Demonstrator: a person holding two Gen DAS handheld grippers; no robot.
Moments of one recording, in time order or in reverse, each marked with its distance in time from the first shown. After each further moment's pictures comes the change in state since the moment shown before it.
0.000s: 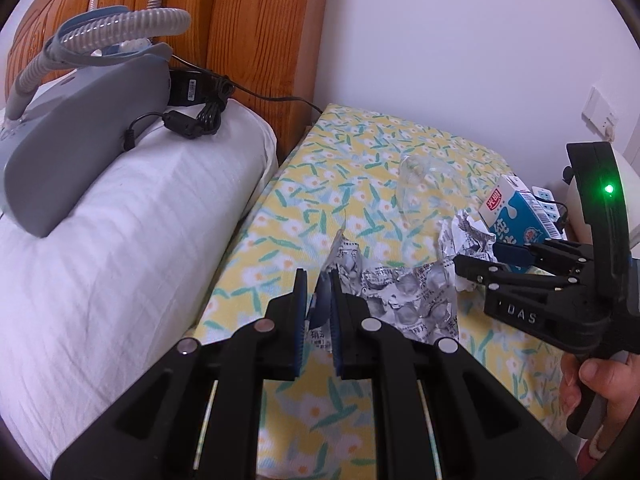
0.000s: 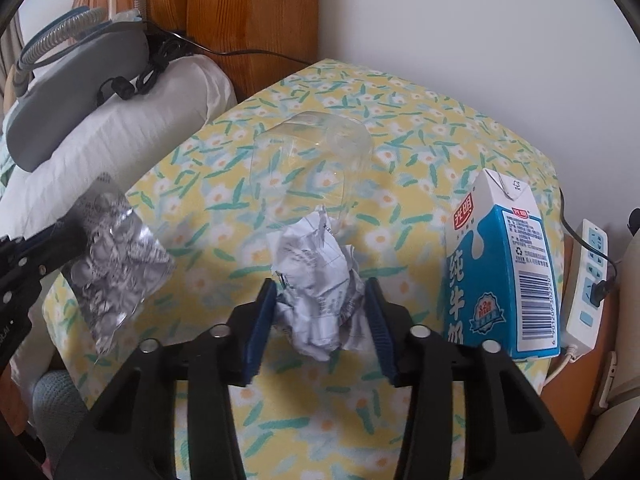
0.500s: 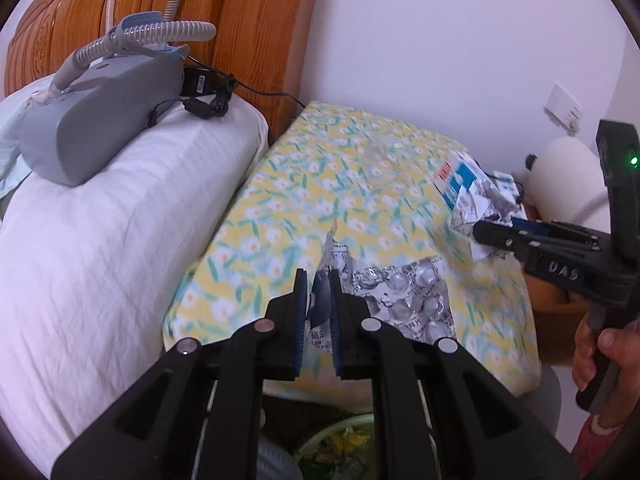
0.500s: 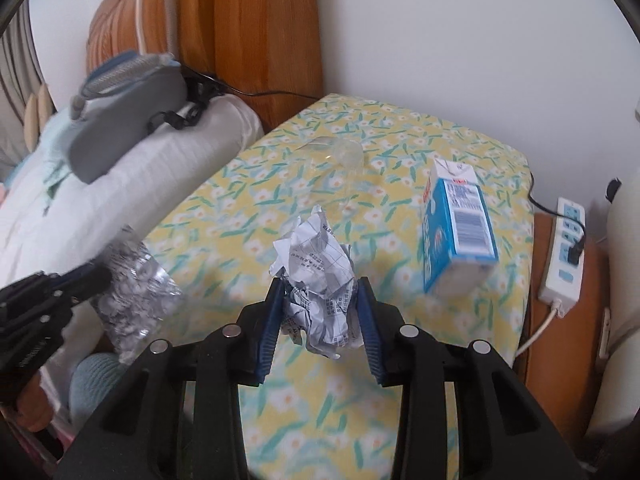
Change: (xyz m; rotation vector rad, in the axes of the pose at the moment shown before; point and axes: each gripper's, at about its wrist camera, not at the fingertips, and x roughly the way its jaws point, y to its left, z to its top) left arm -0.078 0.001 -0.057 0.012 -0.002 -0.072; right arm -0.092 -0.004 -0.053 0.054 -0.116 0.087
